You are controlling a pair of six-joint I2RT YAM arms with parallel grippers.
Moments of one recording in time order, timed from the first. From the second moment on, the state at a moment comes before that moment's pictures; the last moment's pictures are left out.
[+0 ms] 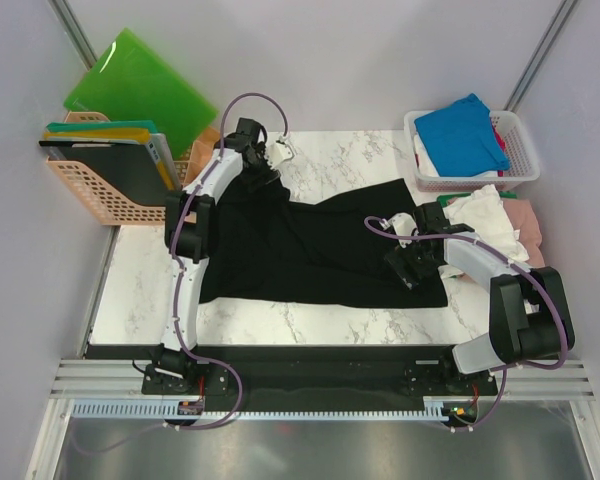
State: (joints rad) left arm -0.24 2.49 2.23 -0.77 0.08 0.89; right arm 0.18 1.47 0.81 -0.56 -0.05 -0.47
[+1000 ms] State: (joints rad) left arm -0.27 1.69 1.33 -0.66 0.17 0.69; right arm 0.19 1.47 0.81 -0.56 -0.04 -0.48
